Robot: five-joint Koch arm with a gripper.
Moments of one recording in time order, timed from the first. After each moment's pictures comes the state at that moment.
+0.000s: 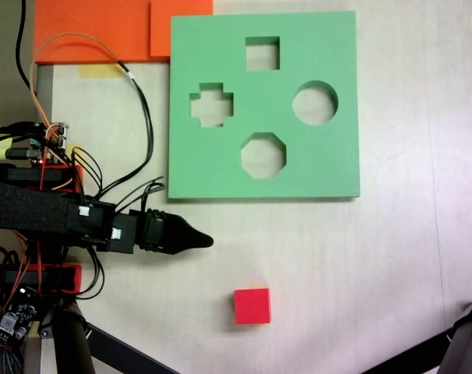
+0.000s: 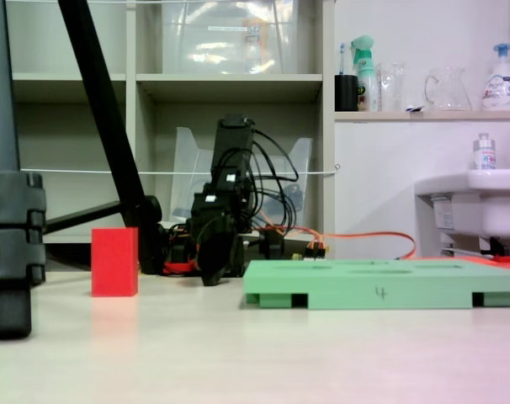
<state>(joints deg) 4.9 128.6 175.5 -2.5 5.5</state>
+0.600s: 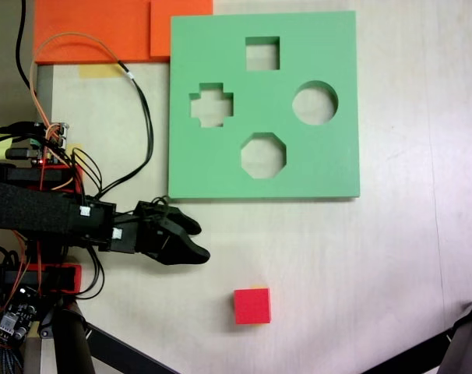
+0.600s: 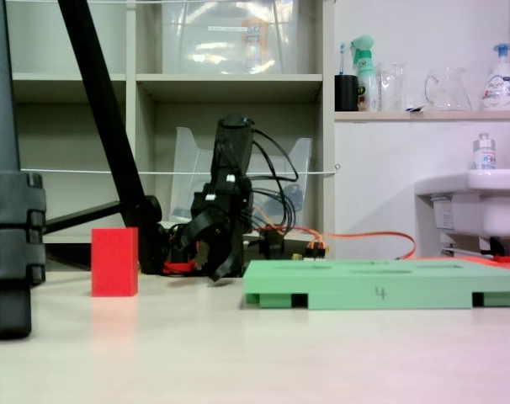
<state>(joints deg) 4.9 128.6 172.0 -6.0 49.8</state>
